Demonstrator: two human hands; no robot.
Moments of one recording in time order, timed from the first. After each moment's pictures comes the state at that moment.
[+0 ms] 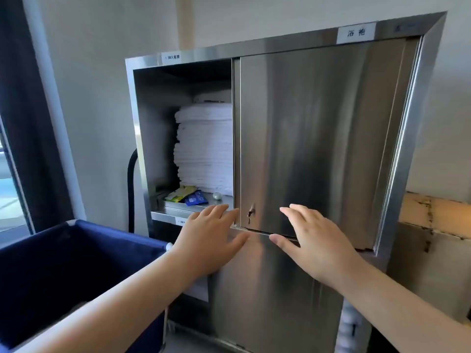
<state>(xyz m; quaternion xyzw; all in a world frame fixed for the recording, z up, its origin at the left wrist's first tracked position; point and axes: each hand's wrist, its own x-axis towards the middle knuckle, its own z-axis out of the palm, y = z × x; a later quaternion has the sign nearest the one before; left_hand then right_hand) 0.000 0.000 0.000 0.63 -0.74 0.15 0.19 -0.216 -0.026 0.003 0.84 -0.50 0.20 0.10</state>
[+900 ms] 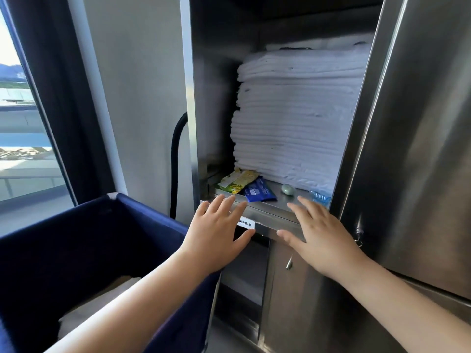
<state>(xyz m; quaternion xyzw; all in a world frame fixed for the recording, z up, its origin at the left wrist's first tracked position) 0.285 -0.228 -0.072 0.68 -0.68 0.20 0.15 0.075 -0.299 -0.055 0.89 -0.44 0.15 0.06</state>
